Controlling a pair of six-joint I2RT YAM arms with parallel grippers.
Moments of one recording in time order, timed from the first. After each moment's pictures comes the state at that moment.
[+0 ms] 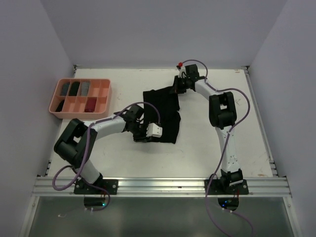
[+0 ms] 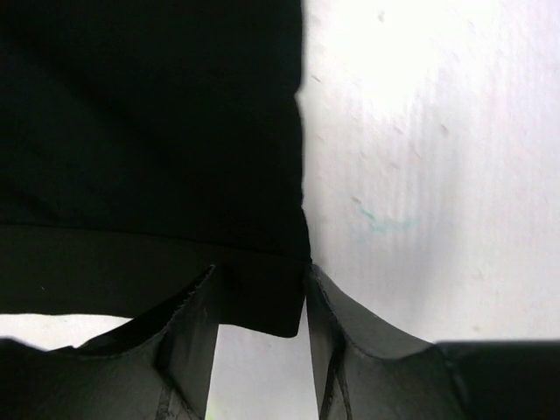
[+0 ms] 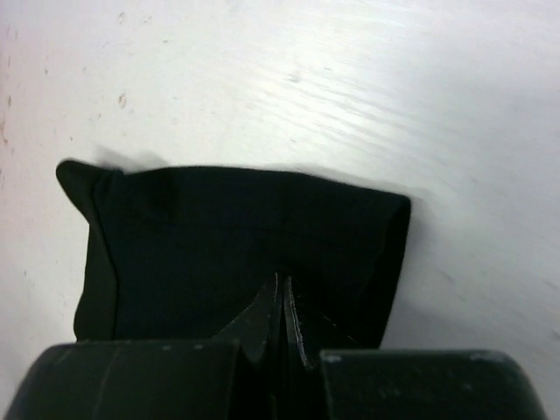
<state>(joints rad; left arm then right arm) -0.58 1.67 0.91 -0.43 0.47 0.96 0.26 2.49 2.02 -0.37 -0.49 0.25</state>
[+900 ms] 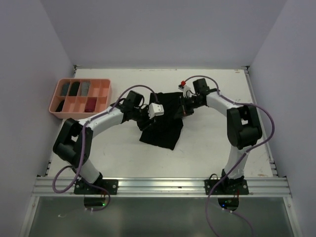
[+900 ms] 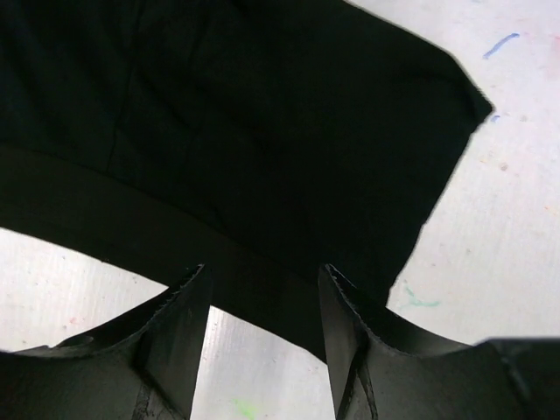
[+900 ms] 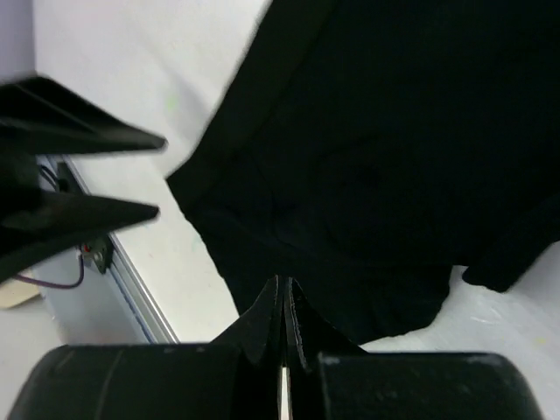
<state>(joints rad) -0.54 1.62 1.06 -0.40 0.52 0.66 0.26 1.87 1.35 -0.53 -0.77 0.10</state>
